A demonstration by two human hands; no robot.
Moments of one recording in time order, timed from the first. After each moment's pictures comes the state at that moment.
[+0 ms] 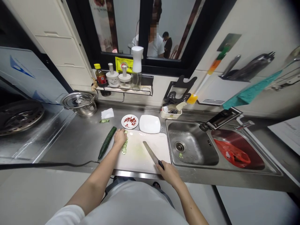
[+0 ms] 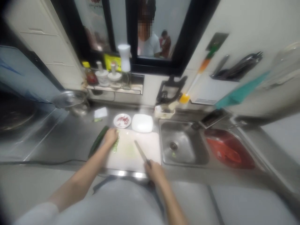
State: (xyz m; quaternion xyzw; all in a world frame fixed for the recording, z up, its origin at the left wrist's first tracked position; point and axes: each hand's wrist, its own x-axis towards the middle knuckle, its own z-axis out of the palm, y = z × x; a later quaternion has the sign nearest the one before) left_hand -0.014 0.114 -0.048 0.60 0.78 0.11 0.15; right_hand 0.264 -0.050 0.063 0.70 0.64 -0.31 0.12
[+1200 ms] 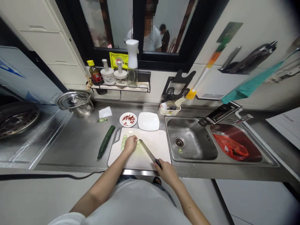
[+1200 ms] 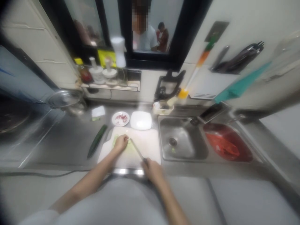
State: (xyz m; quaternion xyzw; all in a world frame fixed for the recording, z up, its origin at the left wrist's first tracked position) left_hand 0.051 0.071 -0.059 0.65 0.68 0.16 0.29; right_hand 0.255 -0.059 0.060 0.69 0.66 -0.29 0.11
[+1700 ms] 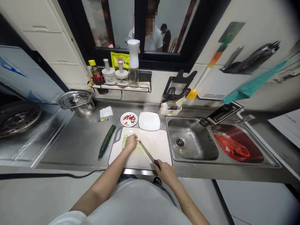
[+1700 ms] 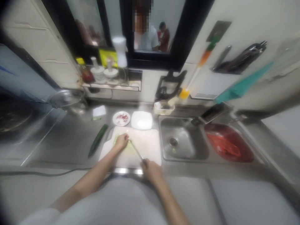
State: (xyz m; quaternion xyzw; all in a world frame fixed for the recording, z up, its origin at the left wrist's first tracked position) left_hand 0.050 0.078 -0.056 0.64 0.70 0.14 0.29; right_hand 0.249 -0.060 0.055 0.68 0.66 -0.29 0.13
